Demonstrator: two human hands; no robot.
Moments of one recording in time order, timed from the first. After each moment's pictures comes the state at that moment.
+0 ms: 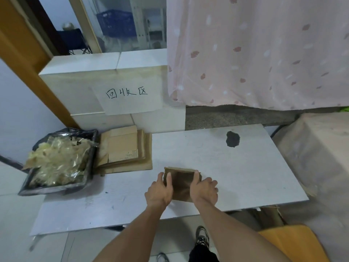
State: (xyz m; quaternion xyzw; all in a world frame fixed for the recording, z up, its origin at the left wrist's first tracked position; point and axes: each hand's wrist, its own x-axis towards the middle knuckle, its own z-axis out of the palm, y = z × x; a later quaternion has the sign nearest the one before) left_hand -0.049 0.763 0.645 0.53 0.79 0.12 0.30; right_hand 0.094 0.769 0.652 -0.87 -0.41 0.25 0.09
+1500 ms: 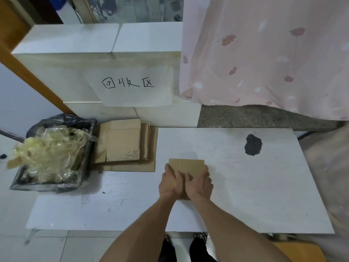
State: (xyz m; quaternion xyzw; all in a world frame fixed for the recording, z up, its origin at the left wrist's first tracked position) left_hand -0.021 0.869 0.611 0.39 0.82 0.10 0.42; right_hand 0.073 0.873 0.612 -0.82 -0.48 0.32 0.06
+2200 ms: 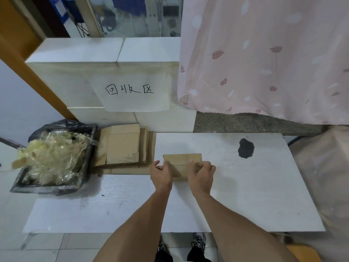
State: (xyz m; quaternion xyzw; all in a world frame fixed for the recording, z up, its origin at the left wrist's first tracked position) left_hand -0.031 0.879 0.633 0.17 0.78 0.45 0.40; right_hand 0.085 0.877 0.644 -0.78 -0.43 0.32 0.32
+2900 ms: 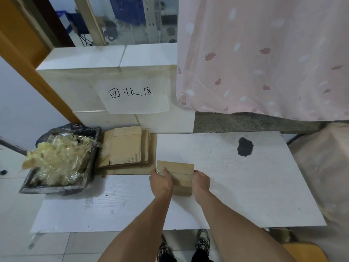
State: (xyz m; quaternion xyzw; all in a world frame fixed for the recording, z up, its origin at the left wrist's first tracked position) left_hand -0.034 0.851 0.635 0.23 0.86 0.32 0.33; right_hand 0.083 0.862 0.637 -0.76 -0.22 0.51 0.32
